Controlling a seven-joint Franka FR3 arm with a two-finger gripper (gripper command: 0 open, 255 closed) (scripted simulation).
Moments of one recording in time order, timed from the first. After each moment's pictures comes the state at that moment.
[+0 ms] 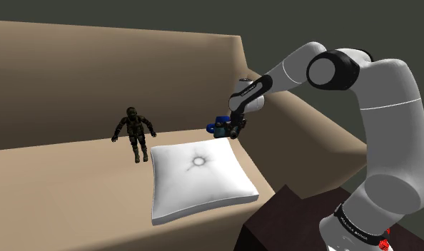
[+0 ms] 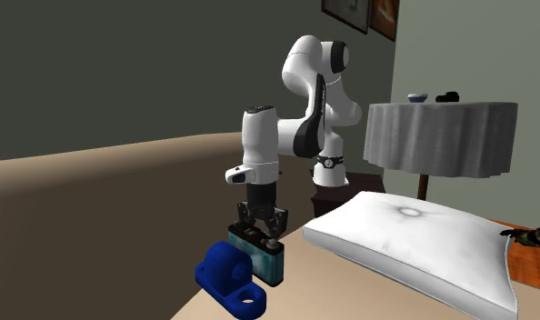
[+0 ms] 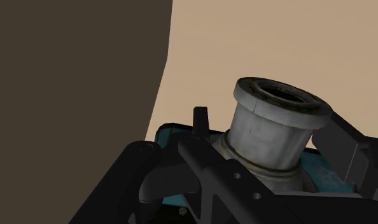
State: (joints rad) arm -0.14 0.67 -0.01 -1.80 0.05 2.48 0.02
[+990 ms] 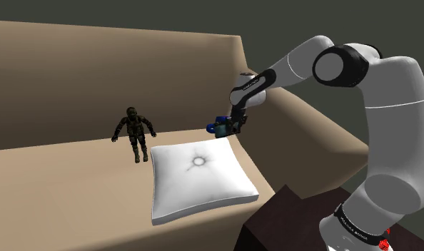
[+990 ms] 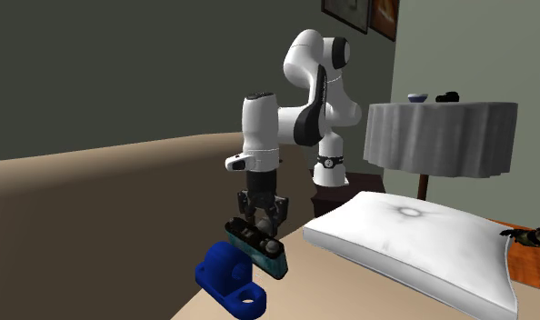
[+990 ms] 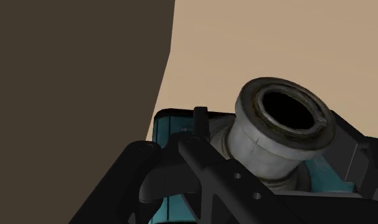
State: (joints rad) arm -0.14 0.61 -0.01 -1.81 0.05 2.43 0.02
